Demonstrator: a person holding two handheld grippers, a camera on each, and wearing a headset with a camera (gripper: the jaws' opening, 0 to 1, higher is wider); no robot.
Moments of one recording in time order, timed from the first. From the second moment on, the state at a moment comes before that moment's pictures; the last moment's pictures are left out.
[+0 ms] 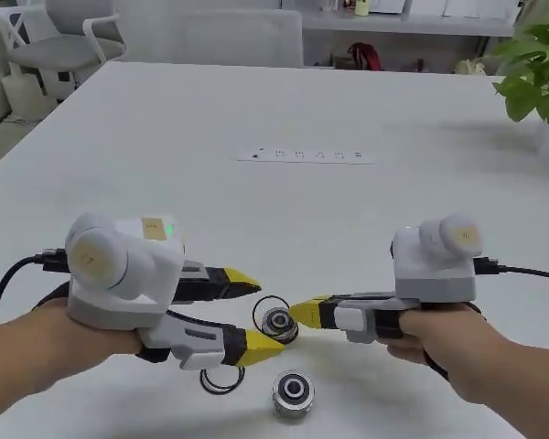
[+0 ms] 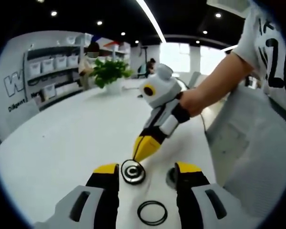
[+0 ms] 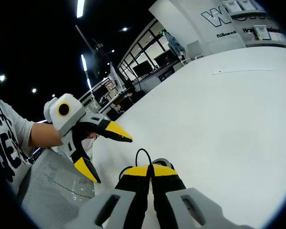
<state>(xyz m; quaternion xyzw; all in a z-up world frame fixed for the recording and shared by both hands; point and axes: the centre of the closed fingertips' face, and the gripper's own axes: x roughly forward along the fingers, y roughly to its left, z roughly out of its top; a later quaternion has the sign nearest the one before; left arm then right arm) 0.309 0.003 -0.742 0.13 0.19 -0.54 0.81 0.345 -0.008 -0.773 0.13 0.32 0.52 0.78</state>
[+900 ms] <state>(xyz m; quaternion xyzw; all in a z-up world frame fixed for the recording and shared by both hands) 0.294 0.034 -0.740 0.13 0.18 -0.53 0.82 0.324 0.017 -0.765 0.14 0.33 0.55 0.75</state>
